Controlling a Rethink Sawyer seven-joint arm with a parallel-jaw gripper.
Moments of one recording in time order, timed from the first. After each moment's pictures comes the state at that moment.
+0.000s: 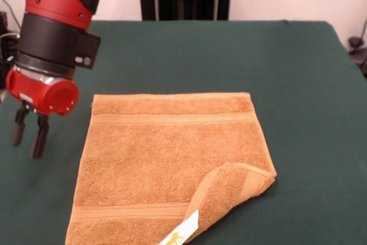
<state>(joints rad) -0.46 -0.41 0.06 1.25 -0.73 0.08 2.73</state>
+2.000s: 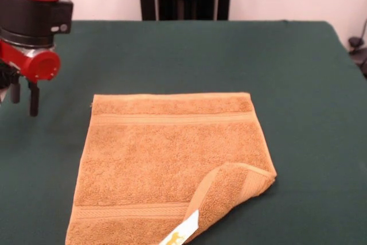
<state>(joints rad) -0.69 -0.51 0.25 1.43 -0.74 0.35 2.52</state>
